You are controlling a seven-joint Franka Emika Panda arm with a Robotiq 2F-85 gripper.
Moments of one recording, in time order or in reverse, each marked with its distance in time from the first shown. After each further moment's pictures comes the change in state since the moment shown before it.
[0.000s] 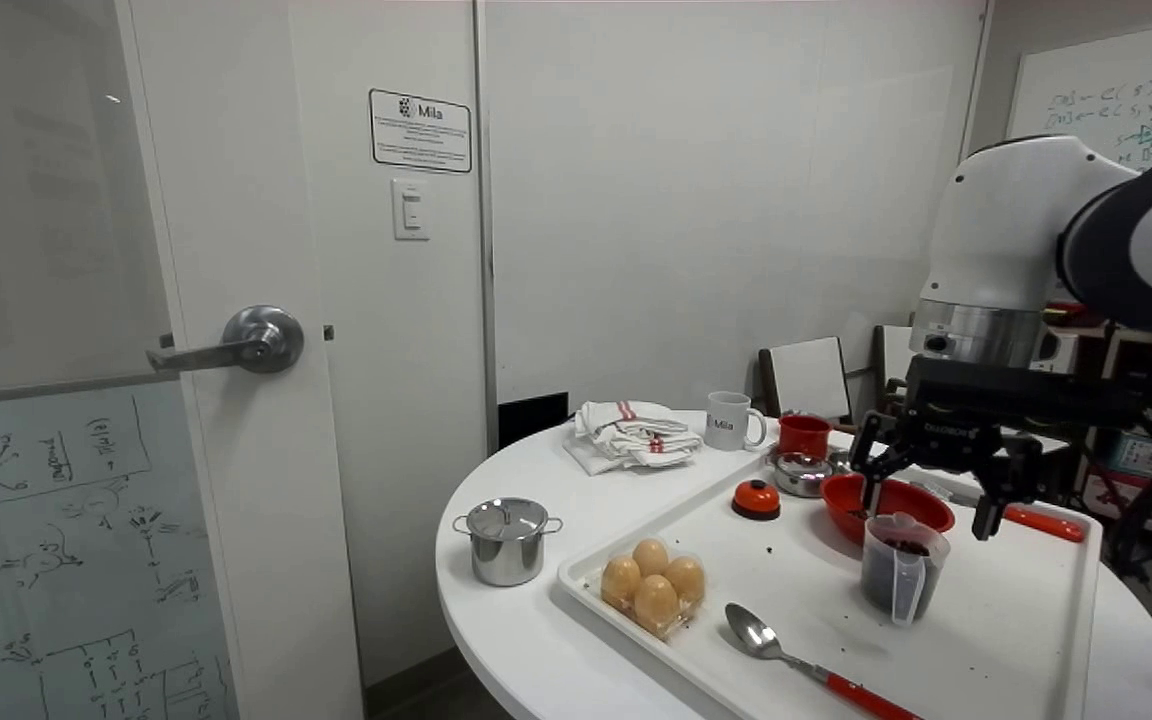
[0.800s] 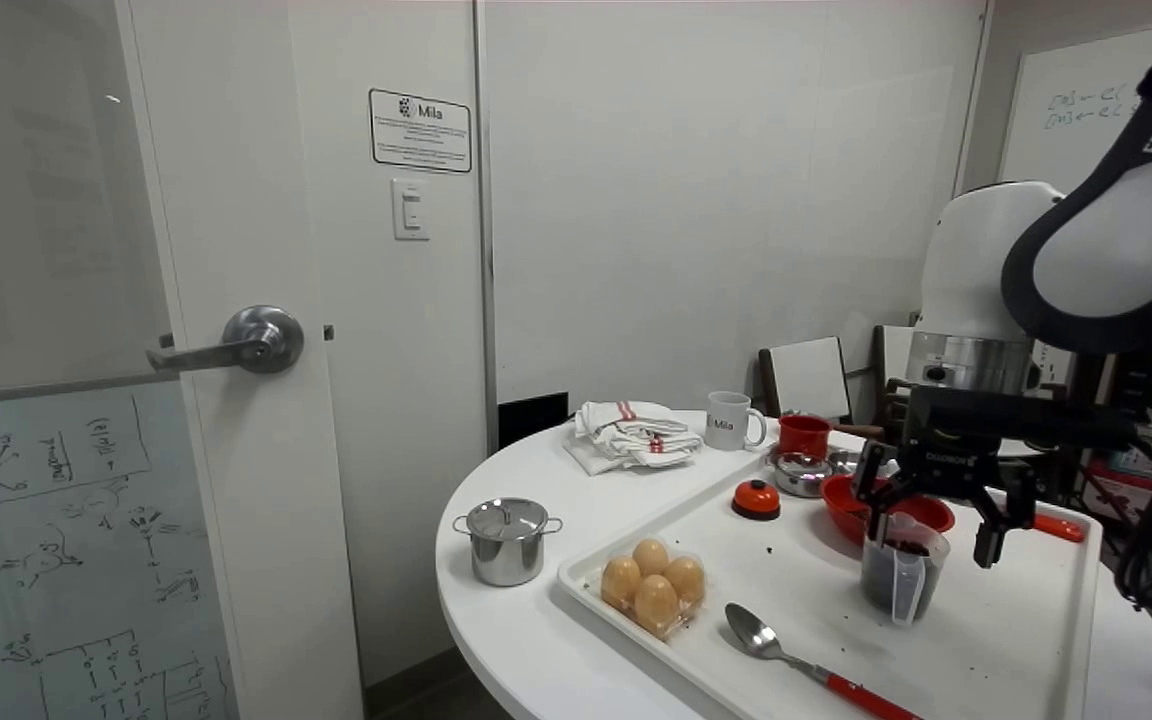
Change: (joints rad) arm 0.001 0.090 -0.009 0.035 0.285 -0.001 -0.357
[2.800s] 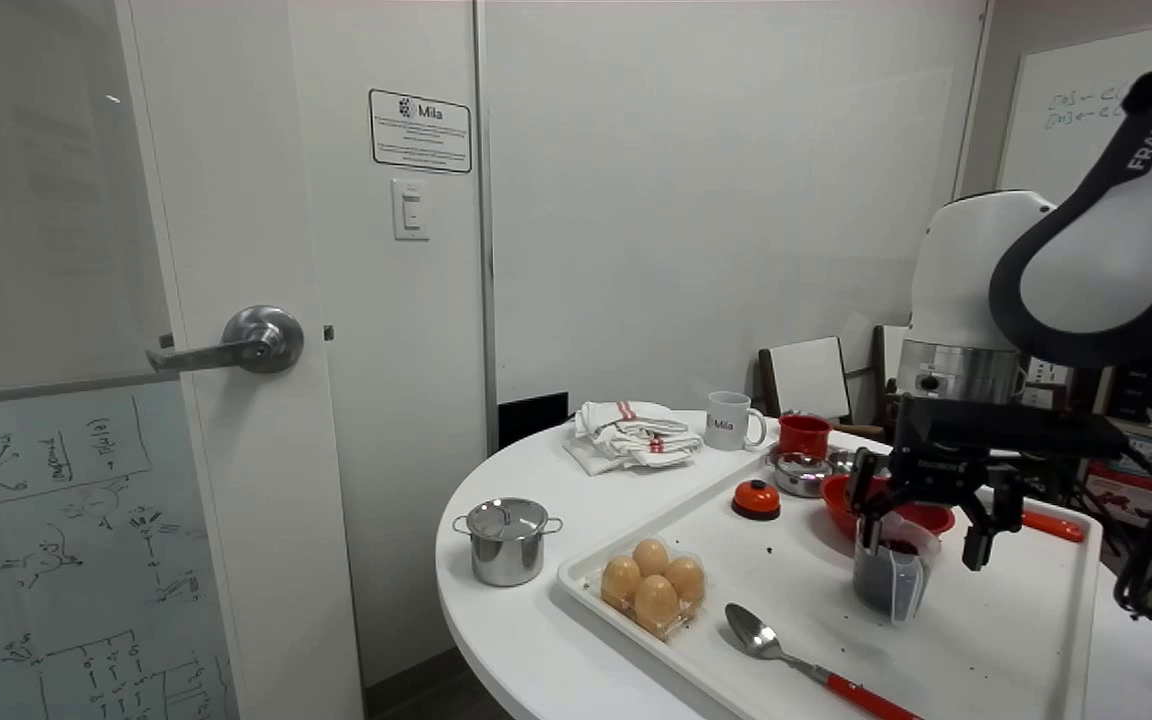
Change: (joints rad) arm 0.085 0.031 -0.071 0.027 0.005 0.002 -0.065
